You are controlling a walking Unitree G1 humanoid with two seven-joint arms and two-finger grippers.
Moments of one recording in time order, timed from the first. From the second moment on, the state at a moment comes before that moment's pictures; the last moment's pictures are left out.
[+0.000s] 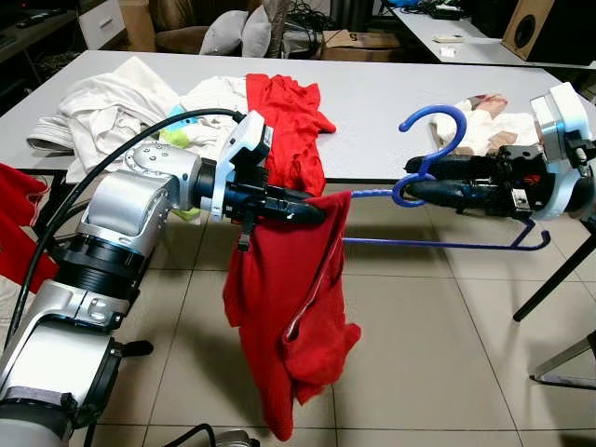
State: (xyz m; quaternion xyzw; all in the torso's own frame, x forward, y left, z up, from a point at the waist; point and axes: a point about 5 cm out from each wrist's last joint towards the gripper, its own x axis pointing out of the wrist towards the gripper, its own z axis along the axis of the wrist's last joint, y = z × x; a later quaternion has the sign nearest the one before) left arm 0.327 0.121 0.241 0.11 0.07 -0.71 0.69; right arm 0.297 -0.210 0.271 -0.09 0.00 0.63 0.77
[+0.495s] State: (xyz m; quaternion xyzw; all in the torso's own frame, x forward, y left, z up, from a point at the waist) left arm 0.327 0.121 0.241 0.11 0.07 -0.71 0.69; right arm 0.297 -0.210 0.271 -0.09 0.00 0.63 0.77
